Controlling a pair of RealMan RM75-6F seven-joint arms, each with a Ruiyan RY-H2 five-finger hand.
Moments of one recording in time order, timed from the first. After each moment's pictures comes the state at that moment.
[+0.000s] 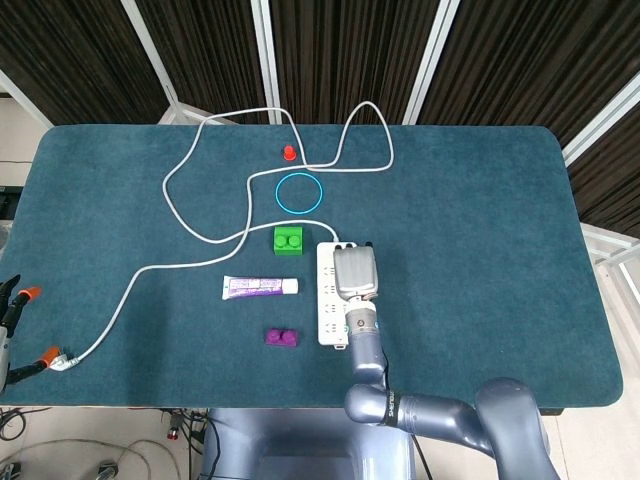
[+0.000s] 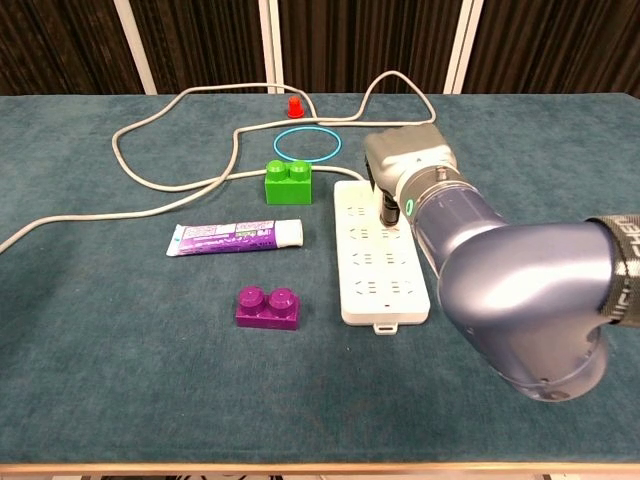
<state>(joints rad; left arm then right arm) -0.03 -1.05 -0.05 -1.79 1.43 1.52 0.13 1.01 -2.04 0.38 -1.20 -0.55 1.22 -1.07</state>
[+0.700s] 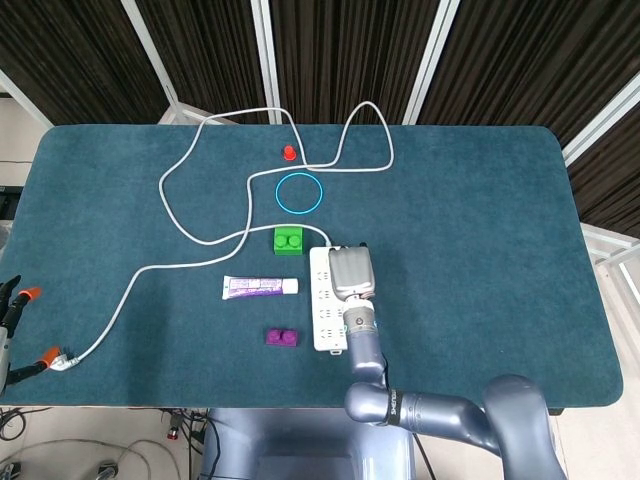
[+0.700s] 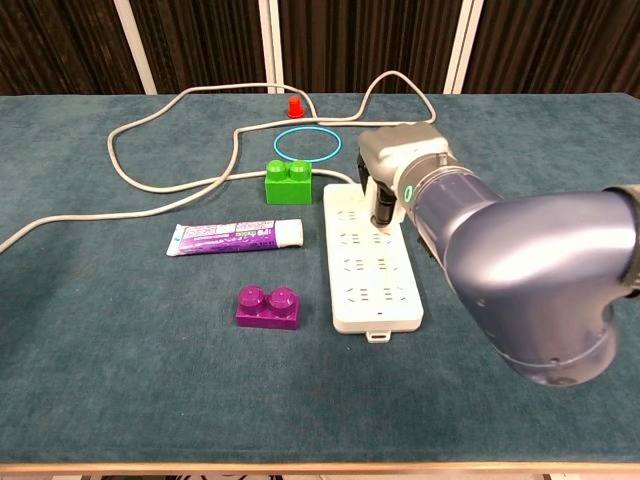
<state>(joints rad) -0.03 -1.05 -0.05 -1.79 1.43 1.52 0.13 1.01 -2.00 0.43 -1.28 -0.54 1.24 -1.09</state>
